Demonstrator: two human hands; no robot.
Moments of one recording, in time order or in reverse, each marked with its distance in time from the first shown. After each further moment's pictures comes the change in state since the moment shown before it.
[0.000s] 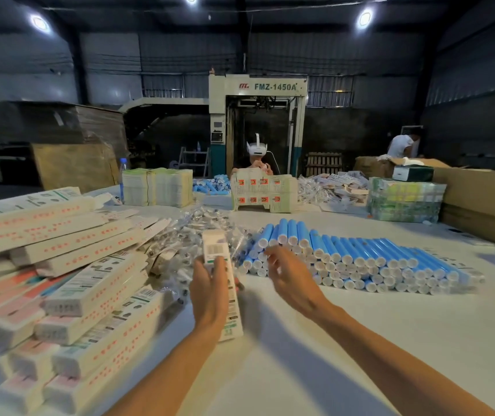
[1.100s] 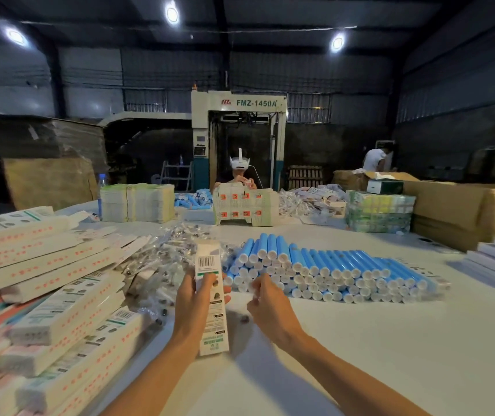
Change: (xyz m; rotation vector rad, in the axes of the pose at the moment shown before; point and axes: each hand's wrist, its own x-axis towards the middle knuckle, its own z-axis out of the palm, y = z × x) left_hand 0.007 0.000 0.002 -0.216 -0.228 -0.072; right_hand -0.021 -0.008 0.015 0.047 -0.042 0.334
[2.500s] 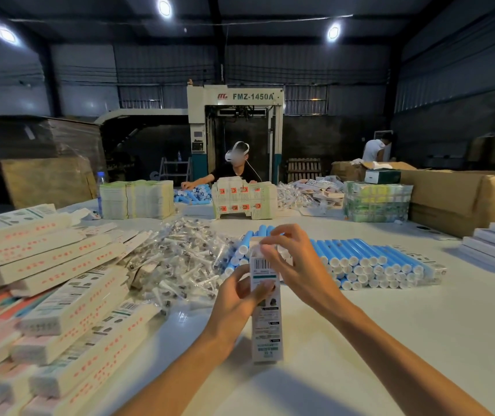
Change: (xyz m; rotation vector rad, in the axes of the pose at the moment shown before) left_hand -0.051 0.019 0.040 -0.043 -0.439 -0.054; right_hand -0.018 -0.039 -0.097 0.052 0.170 -0.363
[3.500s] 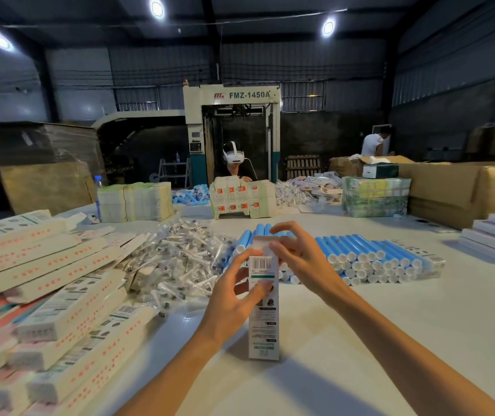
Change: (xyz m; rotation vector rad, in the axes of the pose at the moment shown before) left_hand 0.003 0.010 -0.007 0.367 -0.056 0.300; right_hand 0.002 0.015 -0.011 0.529 -0.061 0.142
